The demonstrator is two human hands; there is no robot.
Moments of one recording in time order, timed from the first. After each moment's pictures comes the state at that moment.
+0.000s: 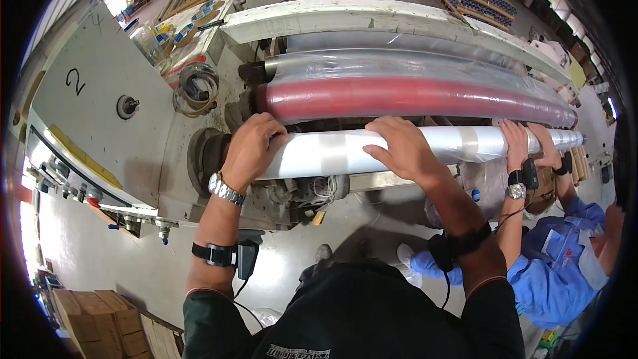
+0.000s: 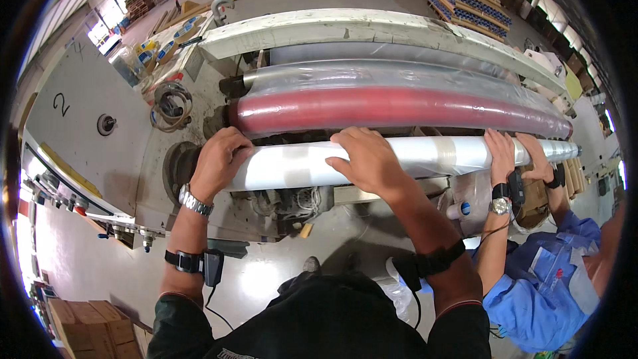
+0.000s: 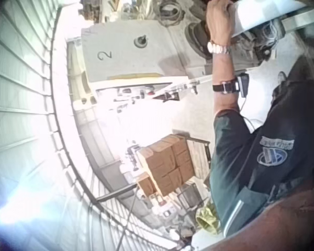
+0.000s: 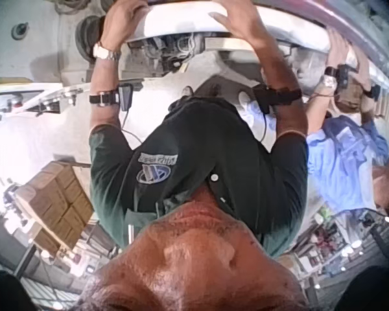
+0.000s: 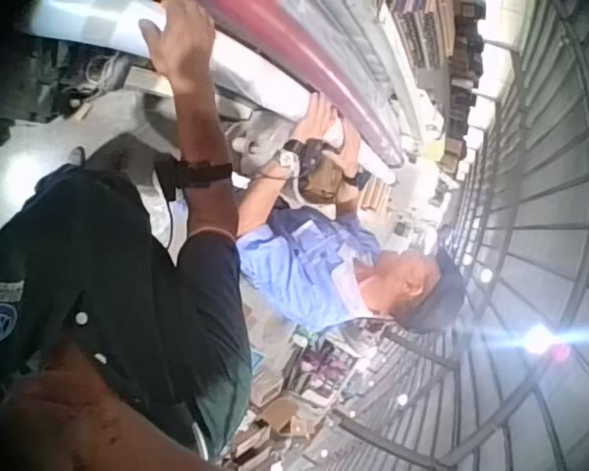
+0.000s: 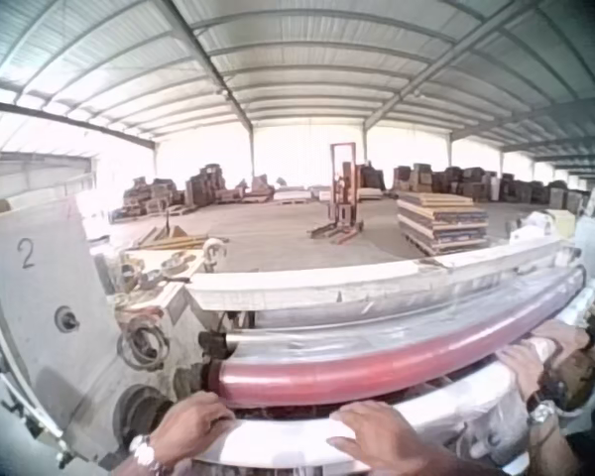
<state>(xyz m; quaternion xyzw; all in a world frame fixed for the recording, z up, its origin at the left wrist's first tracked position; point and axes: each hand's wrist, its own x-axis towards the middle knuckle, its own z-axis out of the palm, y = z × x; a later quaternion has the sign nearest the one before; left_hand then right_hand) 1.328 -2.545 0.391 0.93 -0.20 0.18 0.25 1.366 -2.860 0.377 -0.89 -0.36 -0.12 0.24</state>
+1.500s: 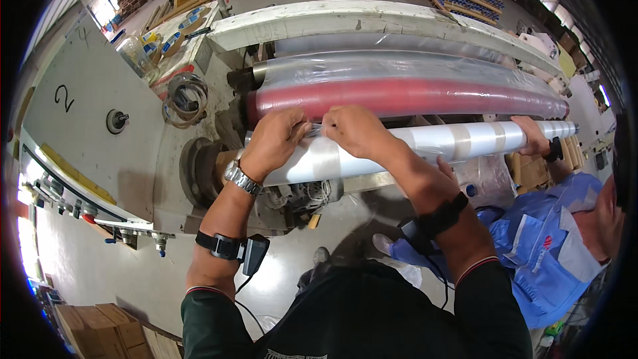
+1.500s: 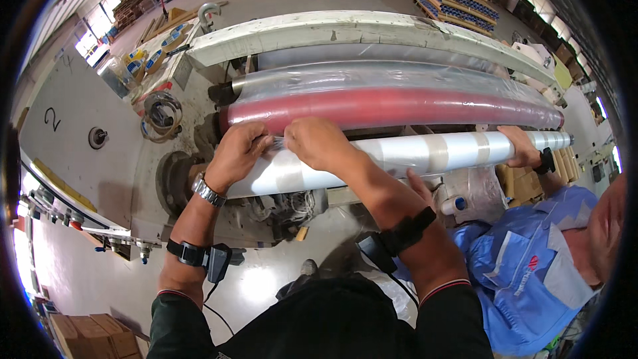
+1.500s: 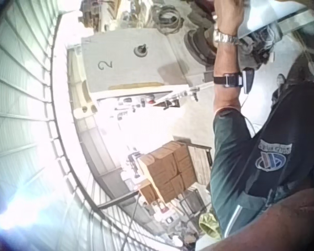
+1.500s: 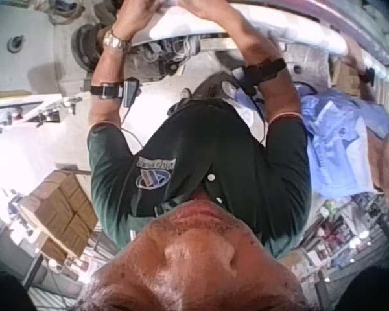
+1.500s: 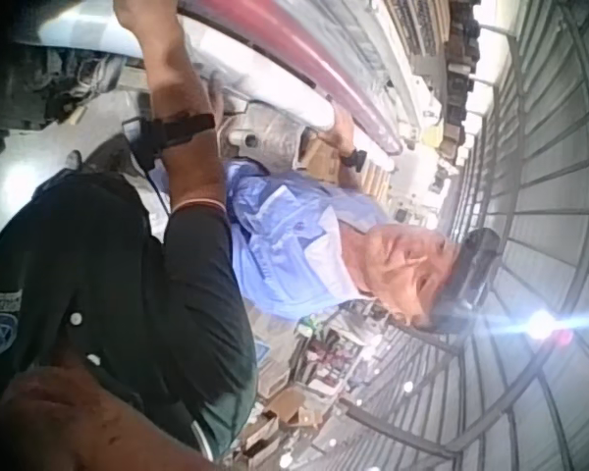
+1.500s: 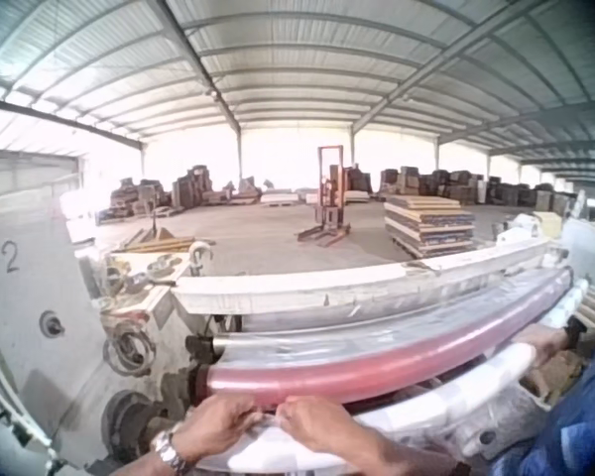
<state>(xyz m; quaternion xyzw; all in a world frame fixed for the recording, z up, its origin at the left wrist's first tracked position) 1.365 -2.586 0.390 0.90 -0.20 0.07 0.37 1.405 -2.791 0.385 -0.89 -0.37 0.00 0.27</state>
